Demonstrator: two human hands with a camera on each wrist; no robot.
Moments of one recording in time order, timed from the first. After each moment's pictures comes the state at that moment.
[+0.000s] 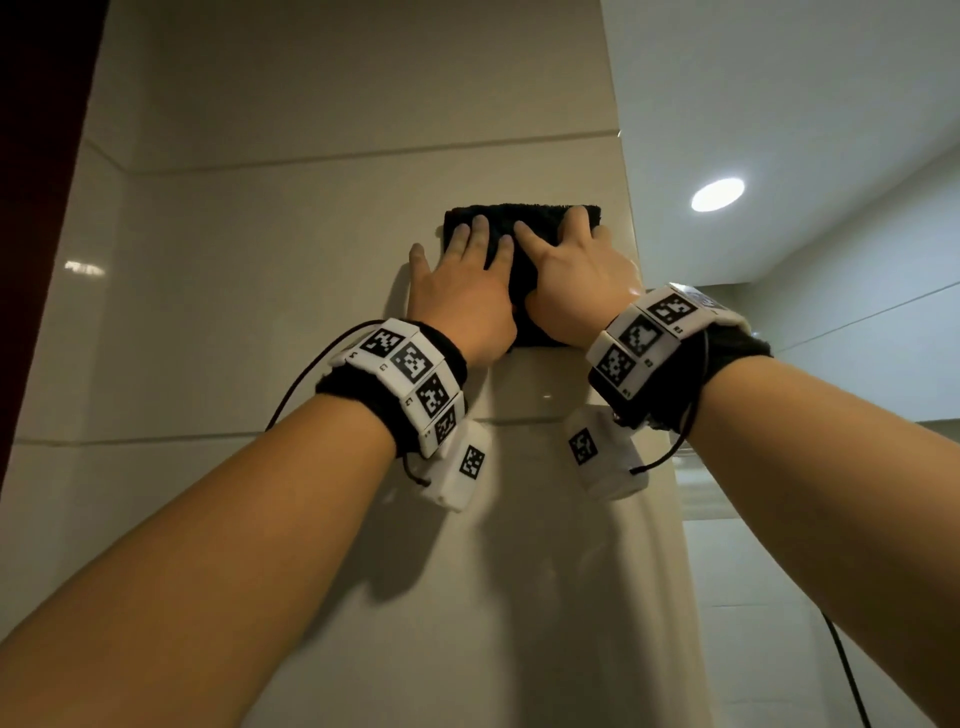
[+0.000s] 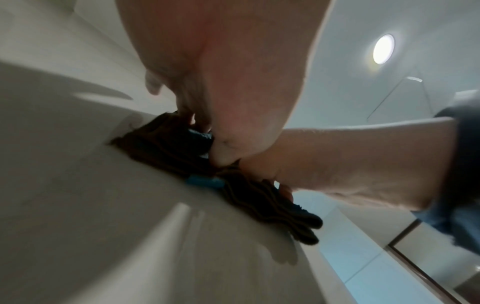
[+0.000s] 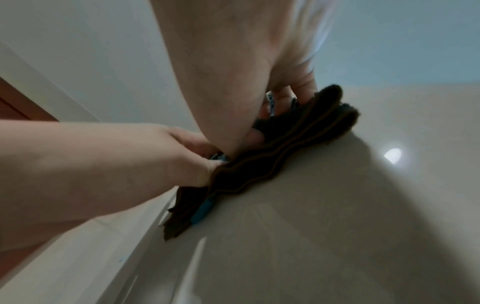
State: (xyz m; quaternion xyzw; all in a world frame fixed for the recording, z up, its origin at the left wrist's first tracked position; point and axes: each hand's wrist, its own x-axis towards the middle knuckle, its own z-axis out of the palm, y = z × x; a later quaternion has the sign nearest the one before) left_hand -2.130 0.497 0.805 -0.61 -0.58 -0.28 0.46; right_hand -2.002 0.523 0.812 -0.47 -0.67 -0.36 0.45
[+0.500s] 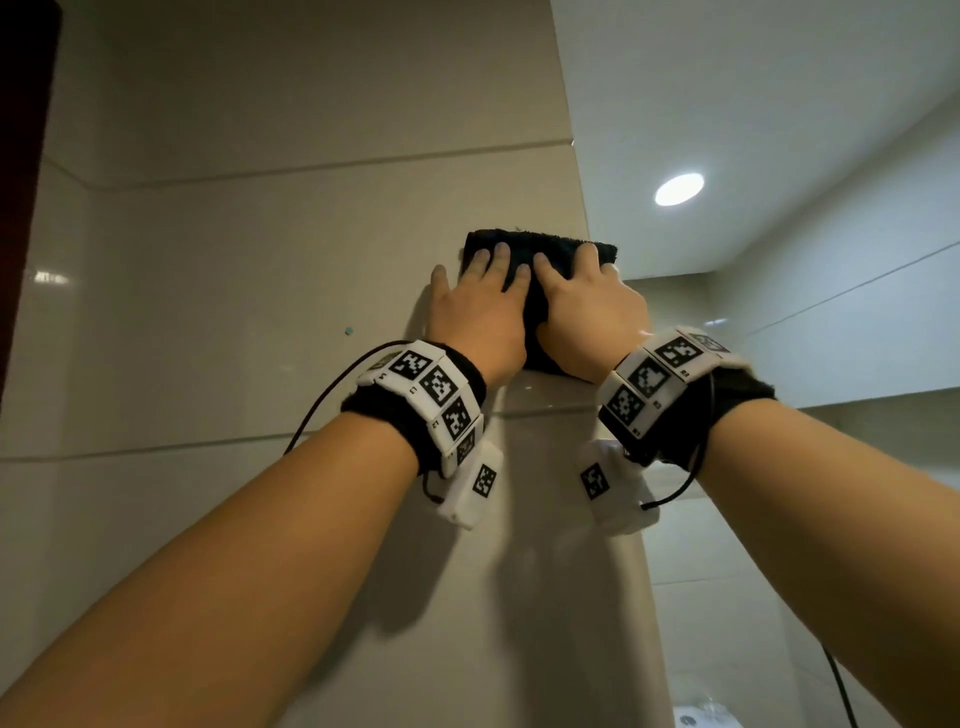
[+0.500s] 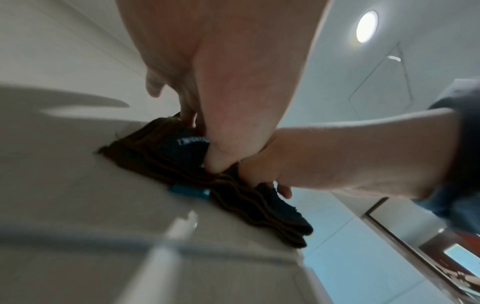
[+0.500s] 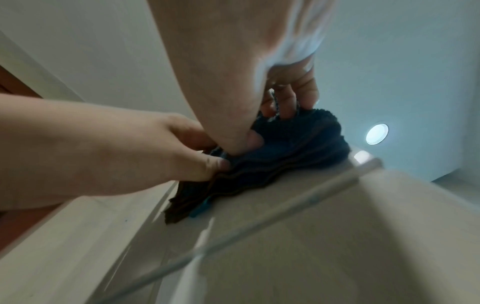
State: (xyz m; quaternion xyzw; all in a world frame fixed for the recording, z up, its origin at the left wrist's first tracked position) left_hand -2.089 0.493 0.785 -0.63 -0.56 -0.23 0.49; right_hand -1.965 0.518 0.775 -0.51 -0.64 -0.35 0.45
